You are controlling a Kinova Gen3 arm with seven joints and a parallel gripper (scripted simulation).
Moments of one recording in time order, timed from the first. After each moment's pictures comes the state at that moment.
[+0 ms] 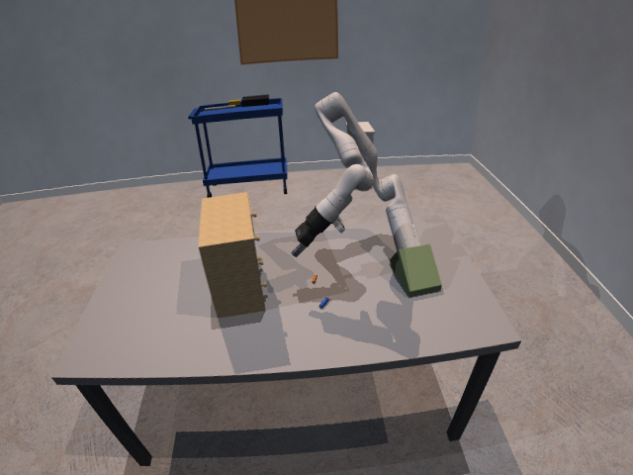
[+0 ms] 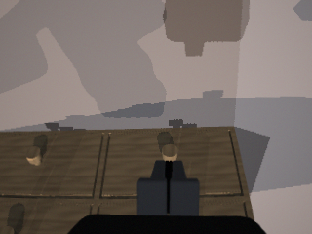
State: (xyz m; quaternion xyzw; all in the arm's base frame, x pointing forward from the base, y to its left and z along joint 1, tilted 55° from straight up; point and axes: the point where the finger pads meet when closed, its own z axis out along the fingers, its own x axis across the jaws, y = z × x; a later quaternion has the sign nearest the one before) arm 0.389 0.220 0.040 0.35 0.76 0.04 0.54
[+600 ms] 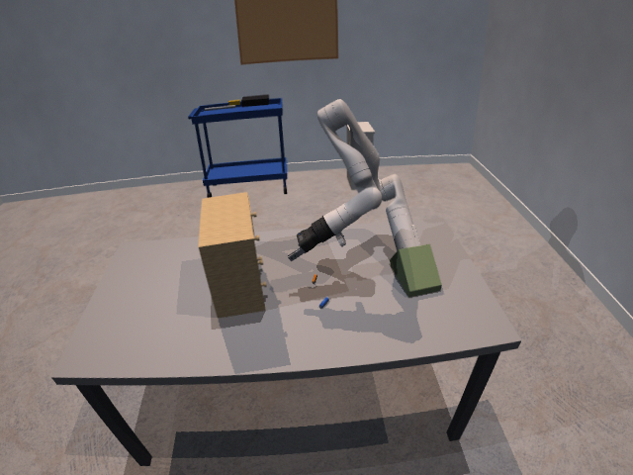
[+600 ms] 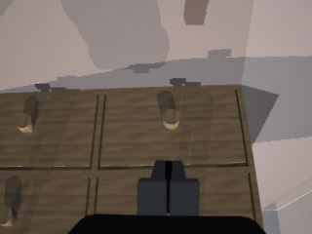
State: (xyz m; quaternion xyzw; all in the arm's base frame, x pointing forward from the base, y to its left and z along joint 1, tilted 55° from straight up) arm 0.406 0.211 0.032 0.28 0.75 0.14 0.58
